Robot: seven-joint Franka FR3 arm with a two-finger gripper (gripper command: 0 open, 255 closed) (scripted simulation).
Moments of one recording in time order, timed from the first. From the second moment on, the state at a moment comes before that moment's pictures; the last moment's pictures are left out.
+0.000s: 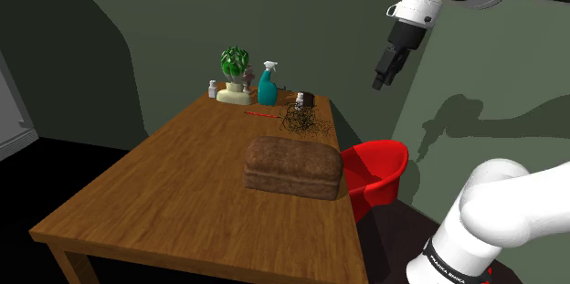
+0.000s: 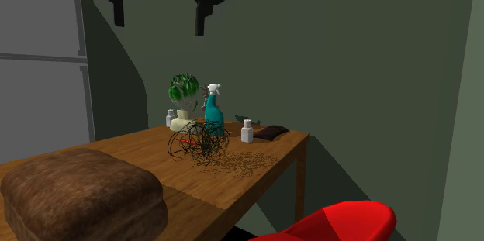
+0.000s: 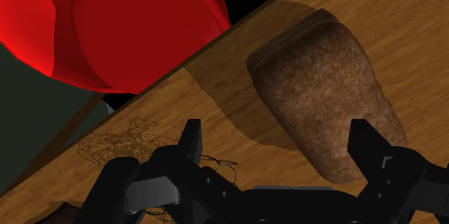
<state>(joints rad) 0.01 -0.83 -0.07 -2.30 0.01 1.61 -0.16</state>
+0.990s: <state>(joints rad) -0.03 -0.50 -0.04 -2.36 -0.03 2.09 -0.06</state>
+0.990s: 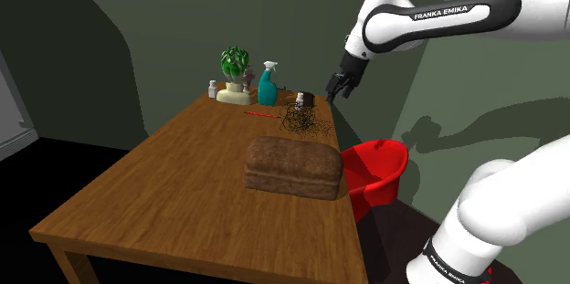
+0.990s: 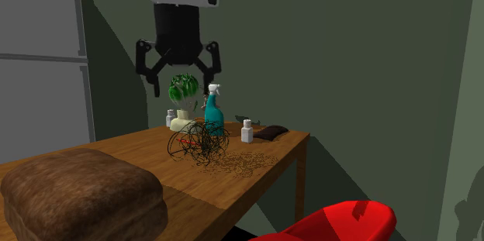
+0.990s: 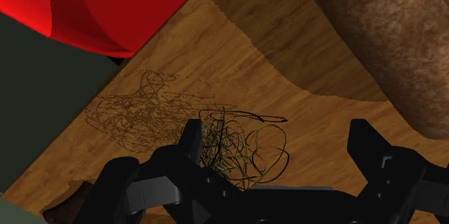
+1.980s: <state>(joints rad) -0.08 -0.07 -0.03 -2.23 -0.12 2.48 0.08</state>
